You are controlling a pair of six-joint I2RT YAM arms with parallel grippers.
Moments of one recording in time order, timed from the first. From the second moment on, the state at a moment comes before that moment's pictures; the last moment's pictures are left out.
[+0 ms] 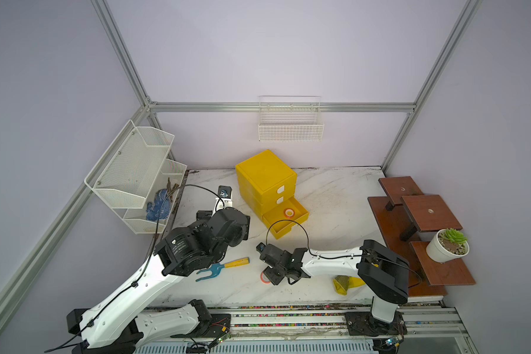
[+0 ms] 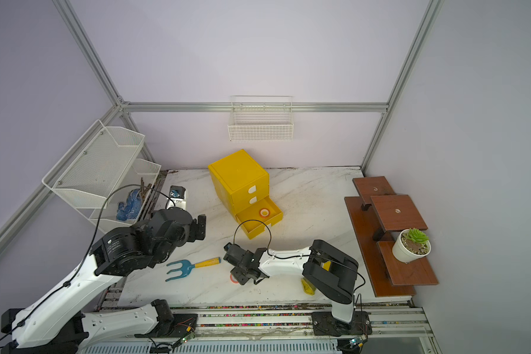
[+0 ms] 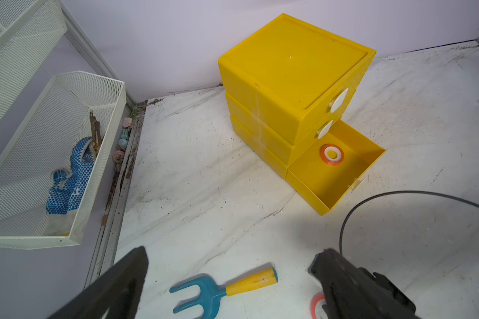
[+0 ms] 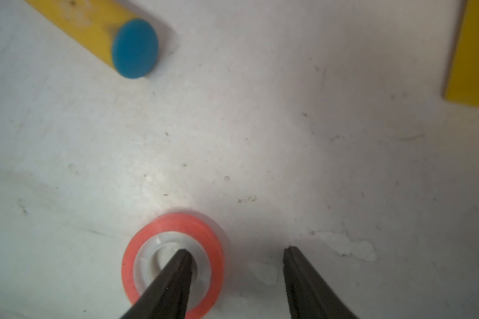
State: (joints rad) left arm -0.90 1.05 1.39 -1.15 -0.76 -0.47; right arm 1.09 1.82 1.06 -0.40 0.13 0.31
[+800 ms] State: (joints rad) left arm -0.84 0.85 1.27 -0.96 -0.84 -0.36; right arm 1.02 1.93 1.34 -0.84 -0.02 0.23
